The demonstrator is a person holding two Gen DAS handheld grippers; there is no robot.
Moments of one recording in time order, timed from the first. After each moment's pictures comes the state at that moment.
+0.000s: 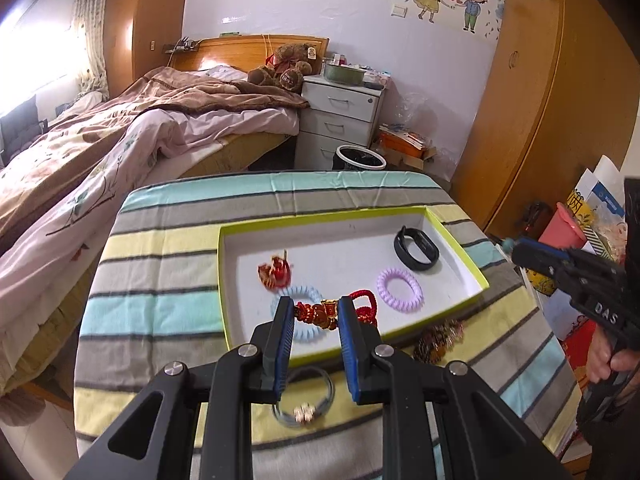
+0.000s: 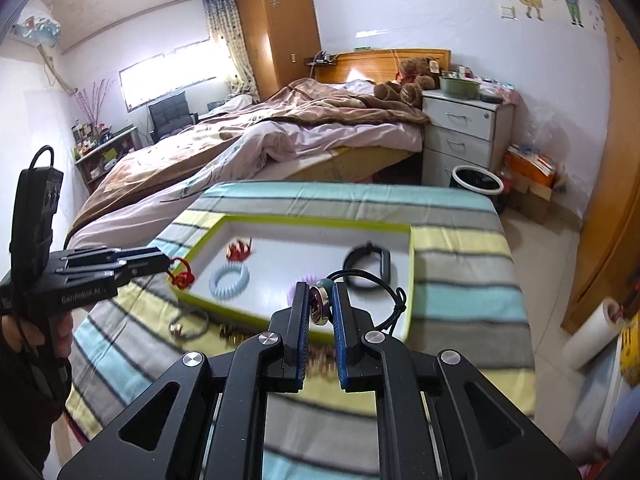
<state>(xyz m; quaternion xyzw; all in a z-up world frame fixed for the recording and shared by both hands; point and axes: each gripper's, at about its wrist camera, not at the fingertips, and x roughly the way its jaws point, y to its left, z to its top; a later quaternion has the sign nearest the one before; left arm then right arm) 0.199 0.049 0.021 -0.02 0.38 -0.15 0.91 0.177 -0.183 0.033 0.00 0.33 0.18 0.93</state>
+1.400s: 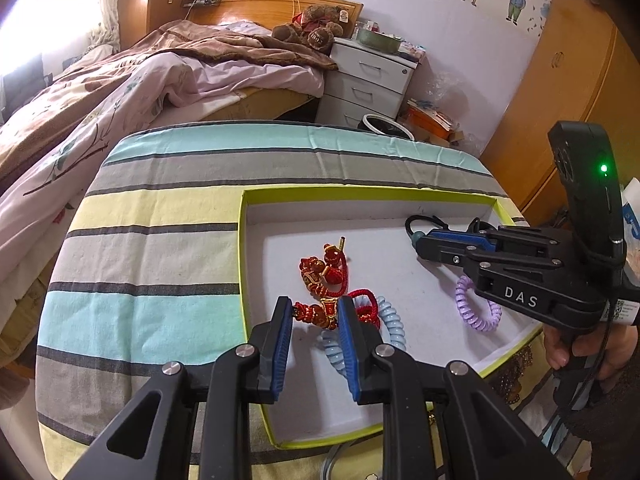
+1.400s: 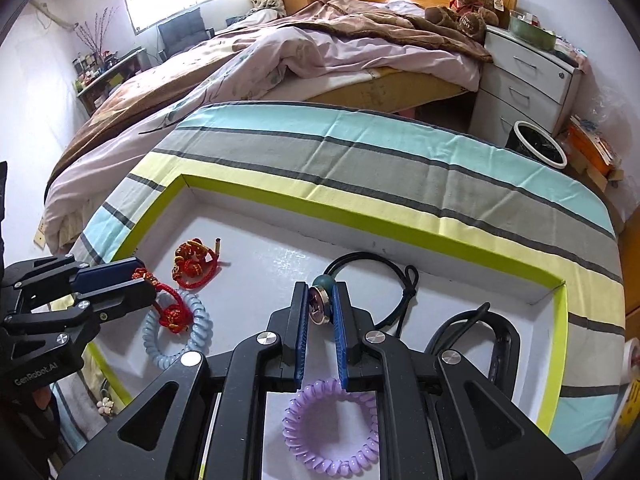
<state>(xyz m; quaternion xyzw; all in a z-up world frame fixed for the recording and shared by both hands) 0.274 0.074 -0.046 -0.06 0.45 -0.13 0.88 0.322 -0.101 -0.052 -0.05 0.47 0.24 0.85</state>
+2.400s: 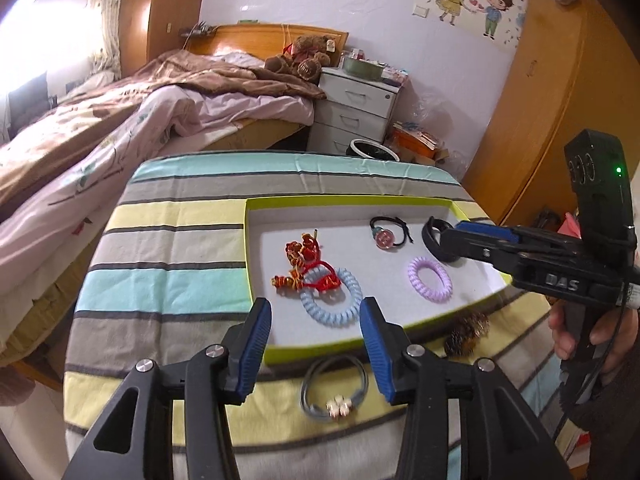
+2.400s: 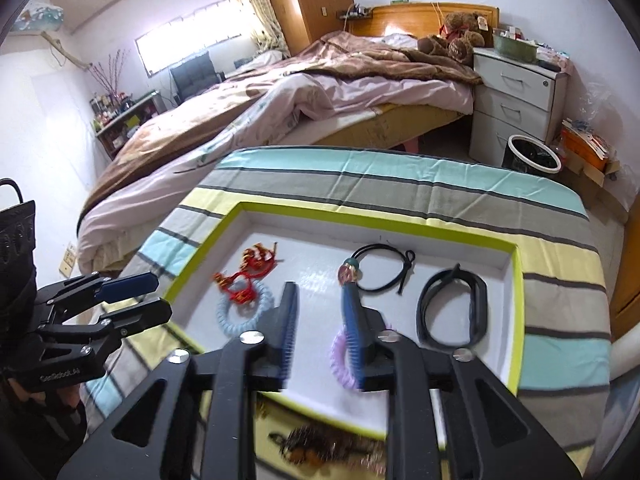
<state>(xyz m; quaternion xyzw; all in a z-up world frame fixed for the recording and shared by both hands) 0.198 0.075 -0.005 -0.05 0.39 -0.13 0.91 0.251 -0.133 -0.003 0.01 0.40 0.25 0.88</state>
